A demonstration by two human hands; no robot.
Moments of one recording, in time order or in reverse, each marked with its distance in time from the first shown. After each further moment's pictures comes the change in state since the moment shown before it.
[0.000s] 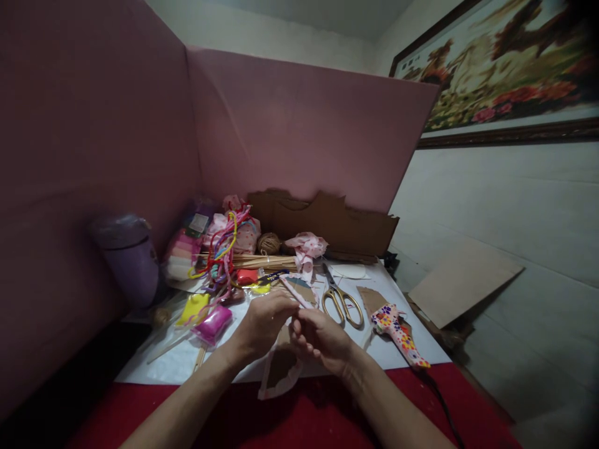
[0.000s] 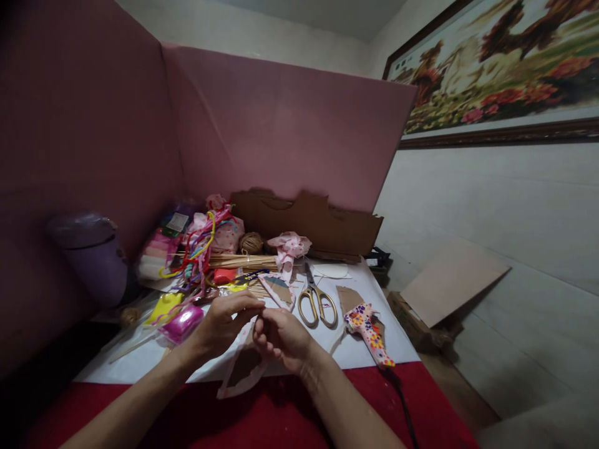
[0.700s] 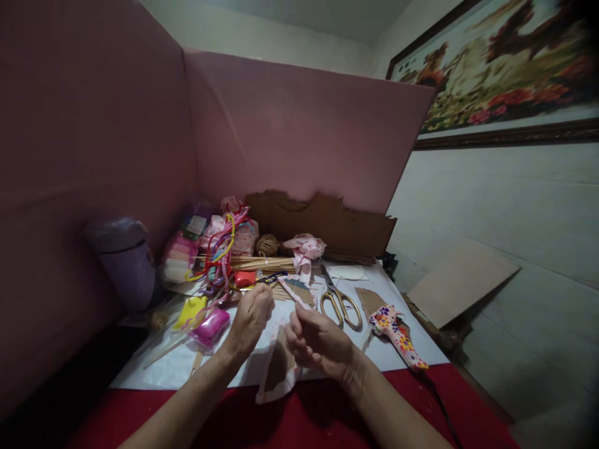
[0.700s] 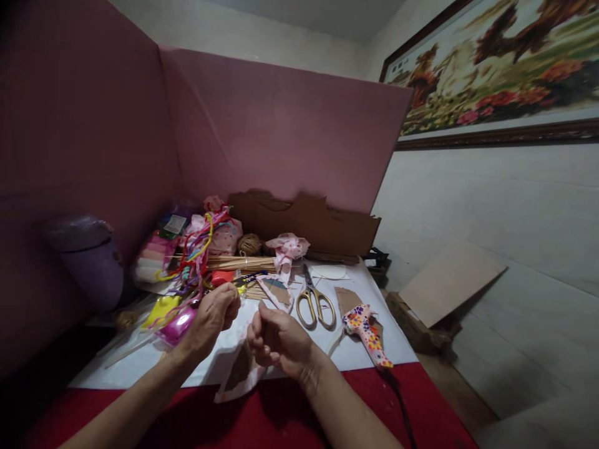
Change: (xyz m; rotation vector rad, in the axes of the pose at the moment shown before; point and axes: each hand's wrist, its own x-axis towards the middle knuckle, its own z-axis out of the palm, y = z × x) left_hand 0.004 0.010 -0.004 -0.456 0.276 -0.670; right_hand -0.007 -0.005 0.005 0.153 -0.321 -0.042
